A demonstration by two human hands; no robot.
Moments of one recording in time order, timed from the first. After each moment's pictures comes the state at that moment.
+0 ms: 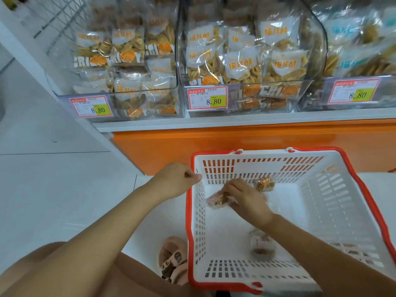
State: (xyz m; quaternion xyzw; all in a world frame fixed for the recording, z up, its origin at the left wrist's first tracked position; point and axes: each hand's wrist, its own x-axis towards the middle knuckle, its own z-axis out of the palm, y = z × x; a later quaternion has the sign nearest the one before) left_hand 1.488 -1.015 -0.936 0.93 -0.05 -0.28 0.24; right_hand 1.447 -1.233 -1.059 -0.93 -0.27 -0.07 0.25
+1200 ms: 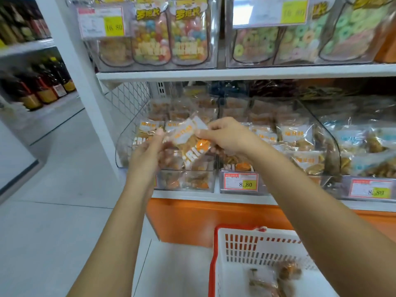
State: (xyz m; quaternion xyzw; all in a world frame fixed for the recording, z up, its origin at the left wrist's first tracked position) left_hand 1.558 -0.947 -0.788 0.63 0.12 0.12 0.75; right_hand 1.610 -1.119 -0.750 -0.84 -0.15 0.11 0.52
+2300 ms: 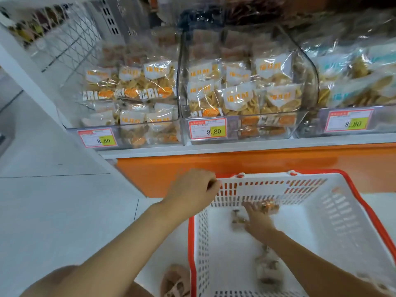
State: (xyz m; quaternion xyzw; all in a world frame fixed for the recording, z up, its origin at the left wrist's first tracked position) left_hand 1.501 -1.054 -0.901 0.96 -0.20 -0.09 0.19; right_hand 1.477 -1.263 -1.133 -0.95 0.03 0.26 0.17
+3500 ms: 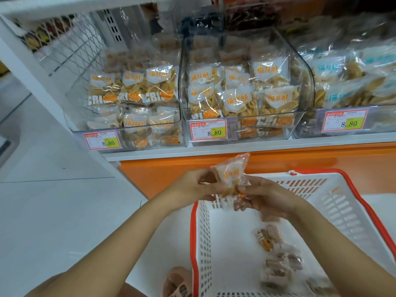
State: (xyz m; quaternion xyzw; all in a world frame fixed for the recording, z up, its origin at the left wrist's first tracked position) left_hand 1.503 -1.039 -0.895 0.78 -0.07 -0.31 0.55; right_hand 1.494 -1.258 -0.945 -0.51 -0.04 0.38 0.77
